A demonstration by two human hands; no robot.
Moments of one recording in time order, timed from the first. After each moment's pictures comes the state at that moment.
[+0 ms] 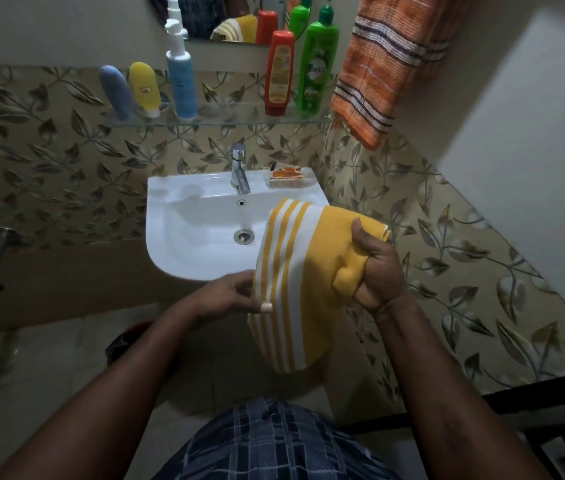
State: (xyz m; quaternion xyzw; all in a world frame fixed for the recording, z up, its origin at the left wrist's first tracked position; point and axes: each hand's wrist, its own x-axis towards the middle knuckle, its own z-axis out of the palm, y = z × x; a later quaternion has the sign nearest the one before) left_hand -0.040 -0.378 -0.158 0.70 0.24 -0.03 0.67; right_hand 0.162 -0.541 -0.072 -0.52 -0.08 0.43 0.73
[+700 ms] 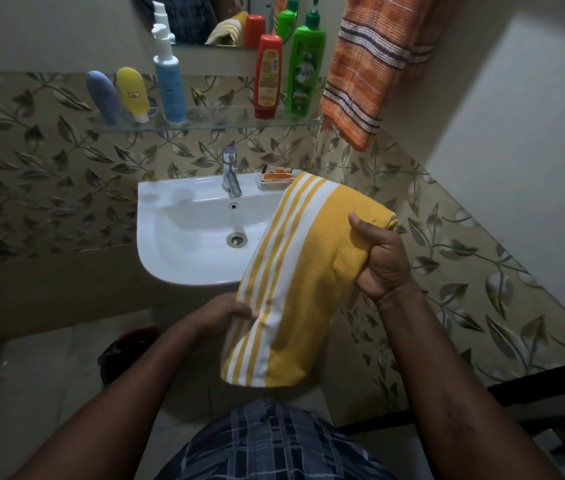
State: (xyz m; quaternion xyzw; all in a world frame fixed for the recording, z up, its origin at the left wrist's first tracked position) left_hand -0.031 -0.385 -0.208 0.58 0.31 0.00 0.75; right_hand 0.180 -0.542 -0.061 -0.48 -0.09 0.41 0.77
